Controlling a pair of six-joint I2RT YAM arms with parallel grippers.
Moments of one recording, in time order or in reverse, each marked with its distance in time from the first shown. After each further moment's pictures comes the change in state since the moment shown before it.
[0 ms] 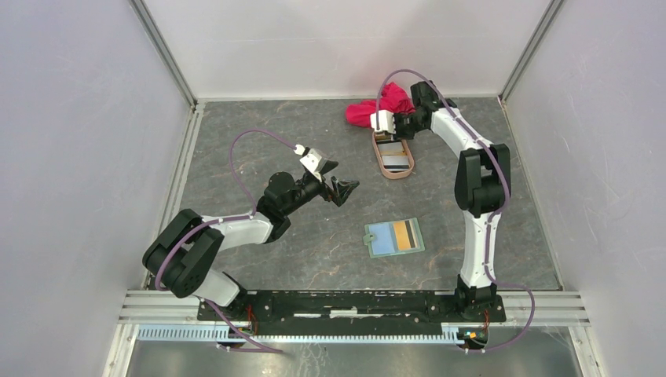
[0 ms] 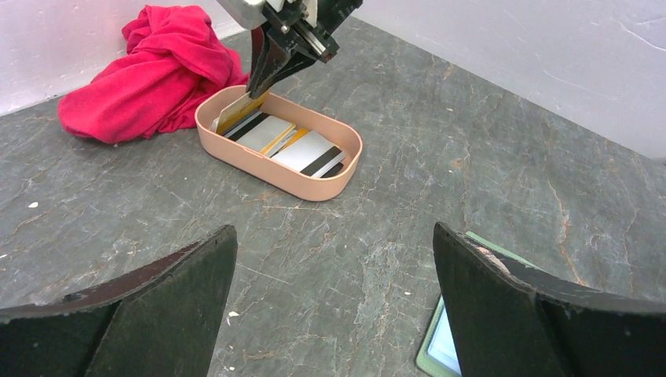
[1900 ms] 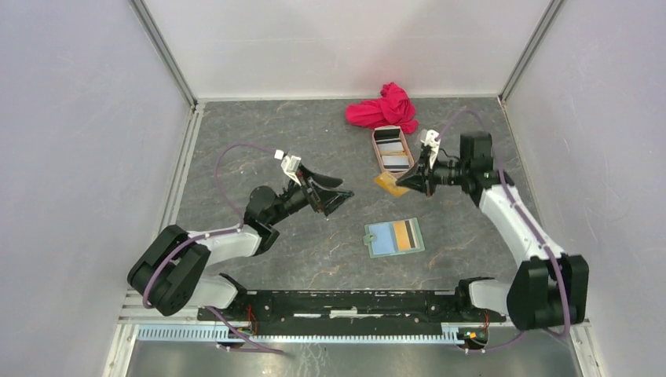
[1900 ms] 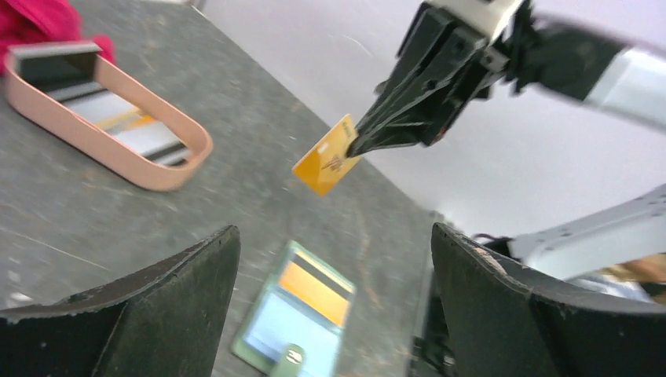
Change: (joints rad) left arm 0.034 -0.120 -0.115 0.140 0.167 -0.505; right arm -0.085 -0.891 -0.837 0.196 -0.483 0.793
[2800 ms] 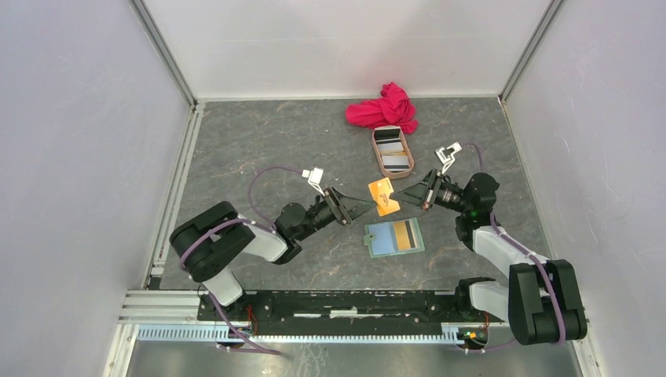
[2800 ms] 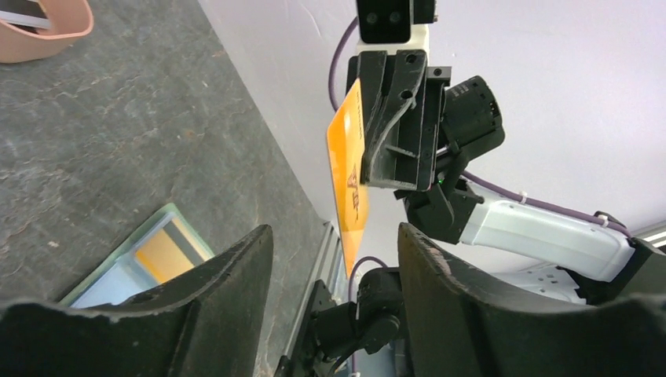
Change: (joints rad) left arm -0.264 0.268 -0.027 0.274 -0.274 -0.465; right arm -0.020 -0.152 -0.658 1.312 -0.024 1.740
